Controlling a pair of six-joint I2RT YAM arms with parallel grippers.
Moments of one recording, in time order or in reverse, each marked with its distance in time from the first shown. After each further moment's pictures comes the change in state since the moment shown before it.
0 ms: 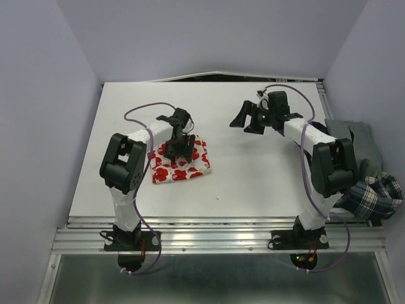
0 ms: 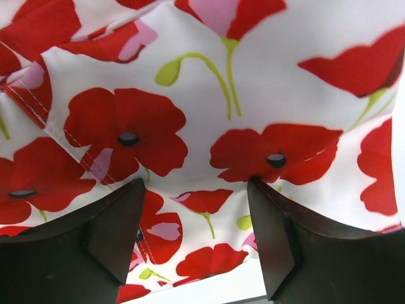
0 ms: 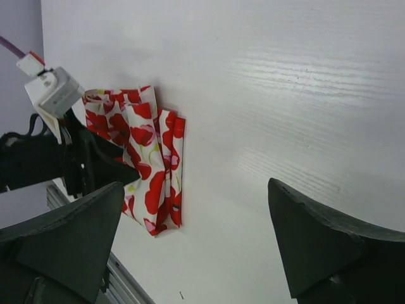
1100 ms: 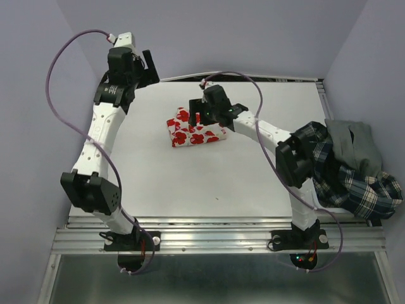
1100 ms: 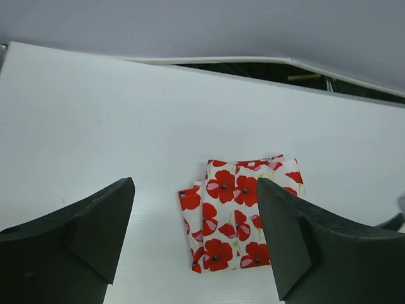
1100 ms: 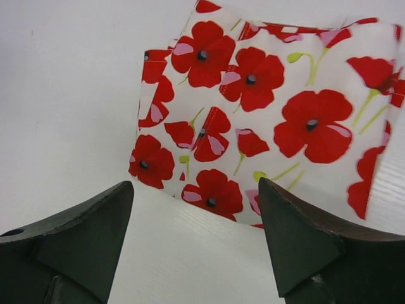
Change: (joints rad) left arm 0.246 -0.180 0.579 0.147 -0.170 -0.006; right arm 0.407 0.240 0.489 -0.166 0.570 -0.171
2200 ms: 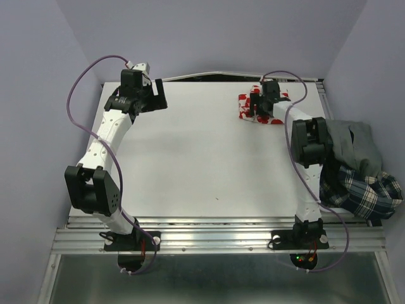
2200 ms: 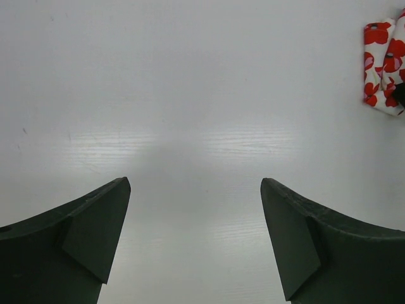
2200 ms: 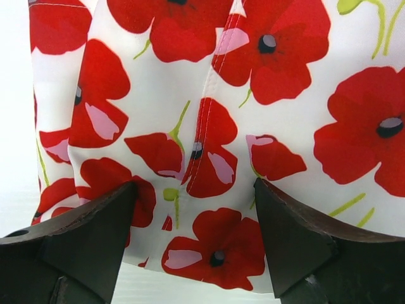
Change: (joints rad) left arm 0.032 -0.111 -0.314 -0.018 0.135 0.020; right arm -0.432 0.289 0.064 0.016 0.133 -0.257
